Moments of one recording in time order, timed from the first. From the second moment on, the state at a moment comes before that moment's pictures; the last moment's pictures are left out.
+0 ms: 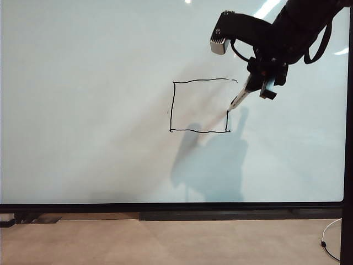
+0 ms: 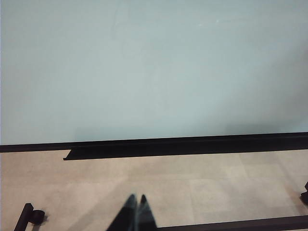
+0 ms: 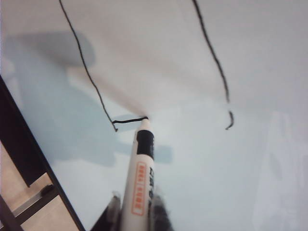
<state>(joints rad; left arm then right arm) 0.04 0.00 0.00 -0.15 0.03 0.05 0.47 1.41 0.91 0.12 0.19 -1.01</state>
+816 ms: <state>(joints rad) 0.04 0.00 0.00 -0.15 0.03 0.05 0.47 1.36 1.01 0.00 0.20 -1.02</state>
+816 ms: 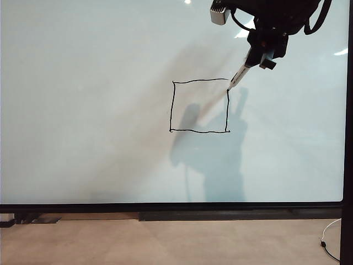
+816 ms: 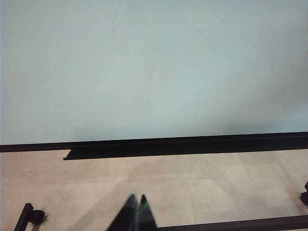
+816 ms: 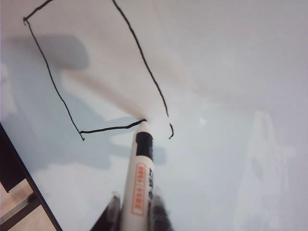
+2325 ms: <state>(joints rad) 0.04 0.00 0.00 -0.15 0.03 0.05 0.16 0.32 0.56 -0.22 -0.01 -0.38</state>
